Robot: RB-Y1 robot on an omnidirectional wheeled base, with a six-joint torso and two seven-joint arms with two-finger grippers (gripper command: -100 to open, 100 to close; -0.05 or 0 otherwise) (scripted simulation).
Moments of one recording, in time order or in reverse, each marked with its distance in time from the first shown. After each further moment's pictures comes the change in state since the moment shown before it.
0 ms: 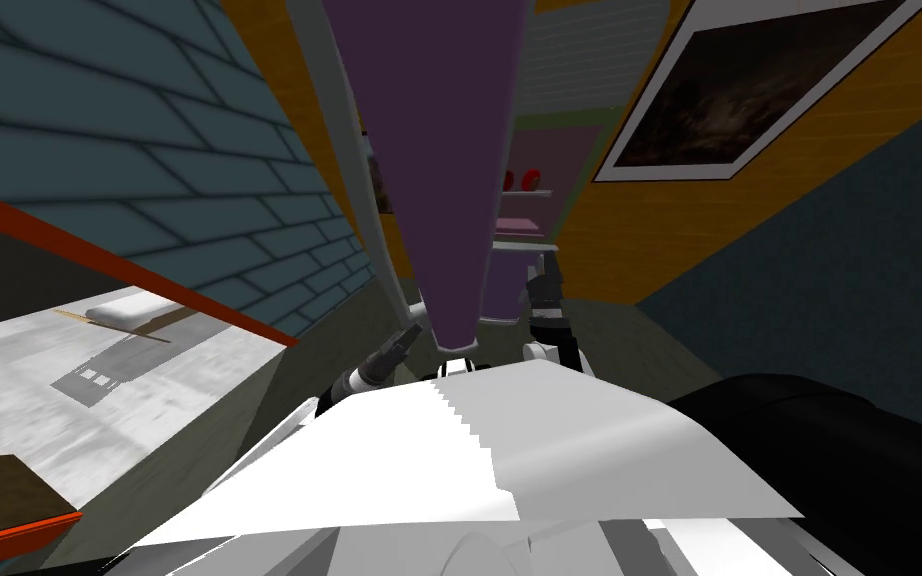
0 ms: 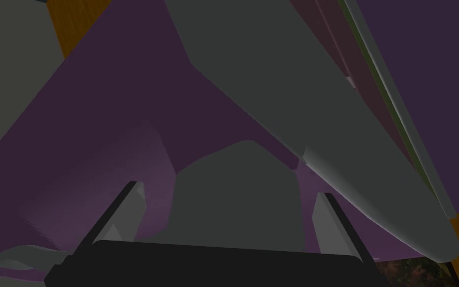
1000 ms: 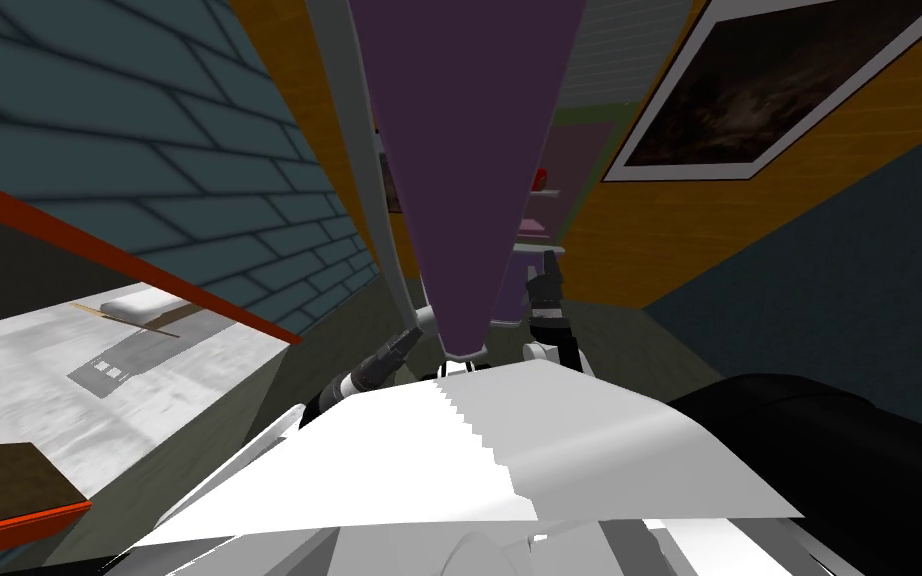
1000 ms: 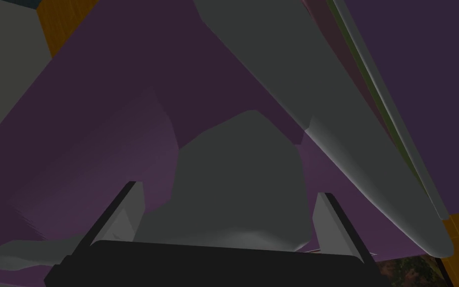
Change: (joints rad) left arm 0.052 0.072 0.017 -0.092 0.001 0.048 0.017; right arm 0.000 0.000 0.000 0.000 0.000 0.000 0.000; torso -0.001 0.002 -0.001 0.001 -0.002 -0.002
